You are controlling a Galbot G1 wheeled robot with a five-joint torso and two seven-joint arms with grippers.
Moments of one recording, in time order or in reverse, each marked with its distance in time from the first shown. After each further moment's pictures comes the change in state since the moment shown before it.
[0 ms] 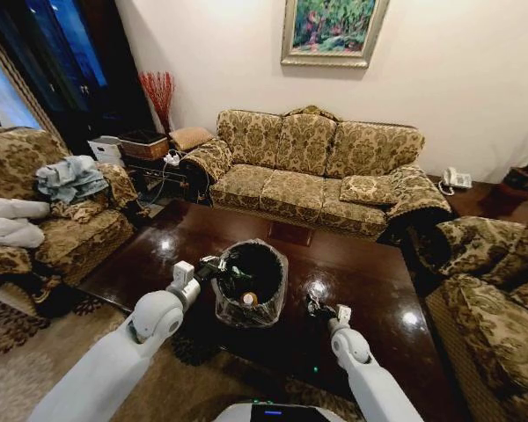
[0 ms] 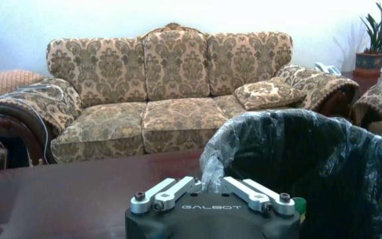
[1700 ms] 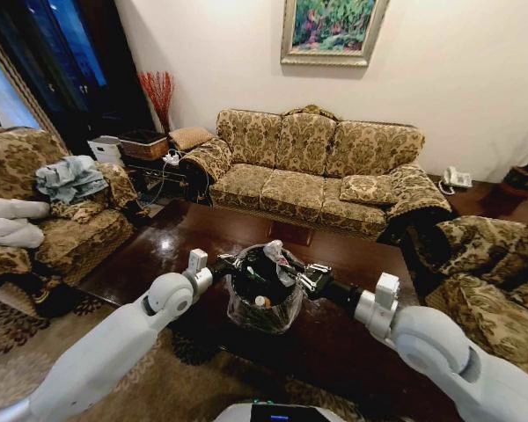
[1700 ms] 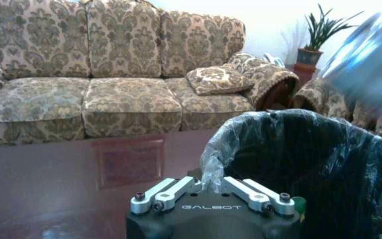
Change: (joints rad) left arm -0.259 0.099 0.239 0.093 -0.263 0.031 0.027; right arm -0.035 -0.633 0.001 0.898 0.266 -0.041 -0.267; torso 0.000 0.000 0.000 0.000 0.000
